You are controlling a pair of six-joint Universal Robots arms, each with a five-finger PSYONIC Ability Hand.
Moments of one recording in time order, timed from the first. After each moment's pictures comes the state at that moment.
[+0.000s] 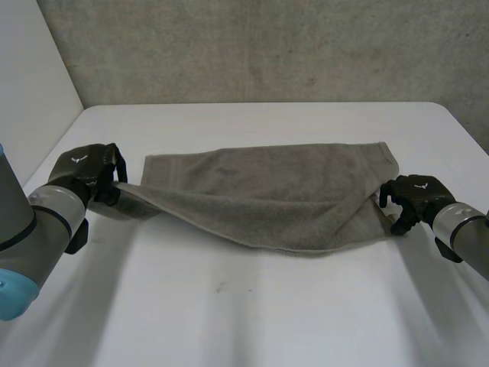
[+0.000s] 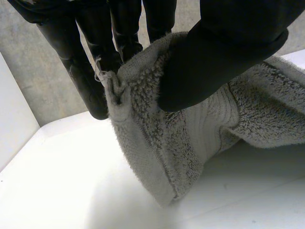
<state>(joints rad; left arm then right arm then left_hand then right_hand) 4.45 -1.79 -1.69 3.24 -1.59 3.15 1.60 -1.02 1.58 -0.13 1.24 2.78 1.20 1.22 1.22 1.22 1.03 0.75 0.66 0.66 0.66 0.49</state>
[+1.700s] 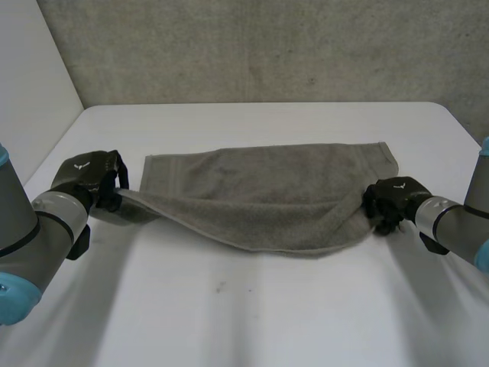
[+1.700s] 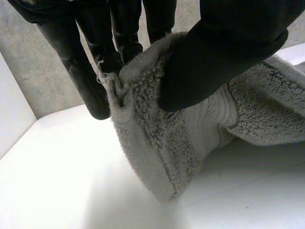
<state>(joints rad) 4.45 -1.80 -1.71 3.24 -1.59 3.15 1.66 -0.88 1.37 0.05 1.23 2.70 1.20 1.22 1.22 1.22 1.03 0.94 0.82 0.83 0.83 0.62</state>
